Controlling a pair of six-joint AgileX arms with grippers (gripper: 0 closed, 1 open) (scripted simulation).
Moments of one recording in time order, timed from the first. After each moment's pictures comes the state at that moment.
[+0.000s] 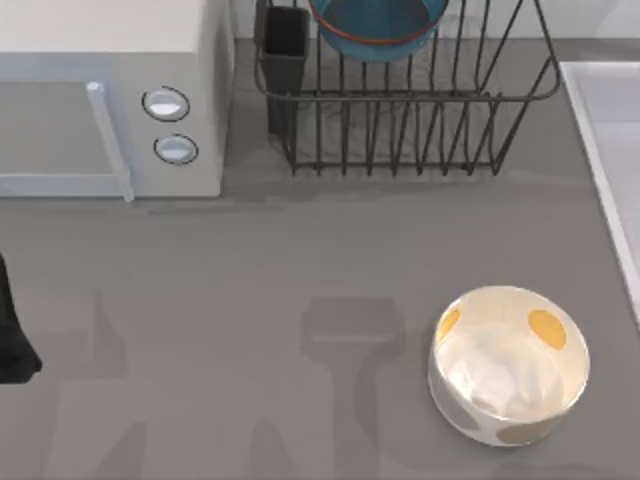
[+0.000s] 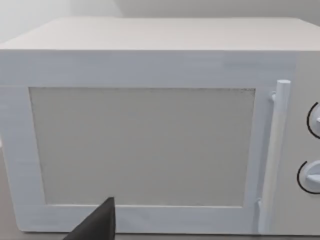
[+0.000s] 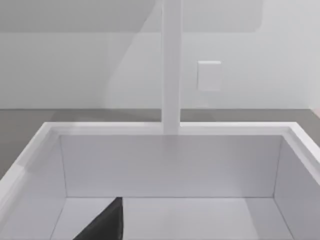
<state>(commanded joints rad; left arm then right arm) 0.00 0.00 0.00 0.00 0.00 0.00 -0.53 2.22 0.49 1.73 -0.49 0.01</state>
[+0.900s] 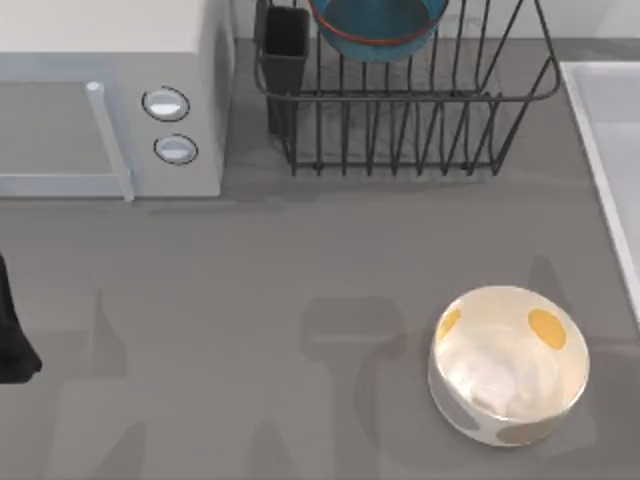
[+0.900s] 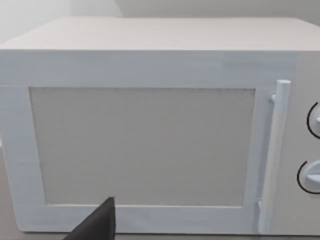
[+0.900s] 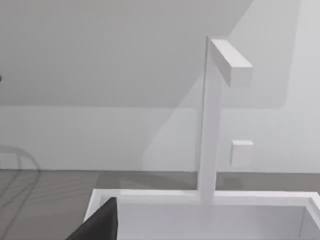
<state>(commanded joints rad) 0.00 0.00 0.00 0.00 0.00 0.00 -0.38 1.60 0.36 1.25 -0.35 0.01</state>
